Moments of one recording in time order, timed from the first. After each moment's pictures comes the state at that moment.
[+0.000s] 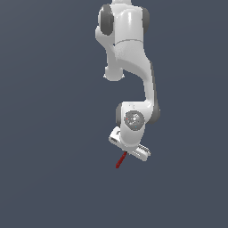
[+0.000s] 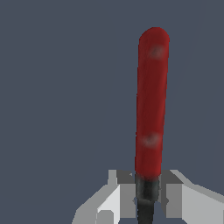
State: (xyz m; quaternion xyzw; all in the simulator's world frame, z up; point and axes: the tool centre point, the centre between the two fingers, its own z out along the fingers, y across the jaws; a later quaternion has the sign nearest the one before) arm 0.079 0.068 0.011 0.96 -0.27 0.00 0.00
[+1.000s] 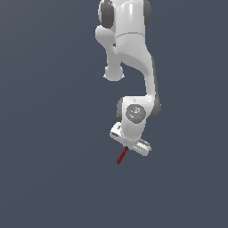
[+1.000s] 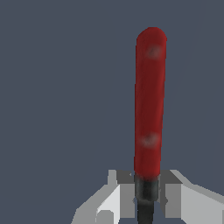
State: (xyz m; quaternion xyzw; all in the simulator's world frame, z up) arm 0.060 0.072 0.024 0.96 -0.27 0.00 0.00
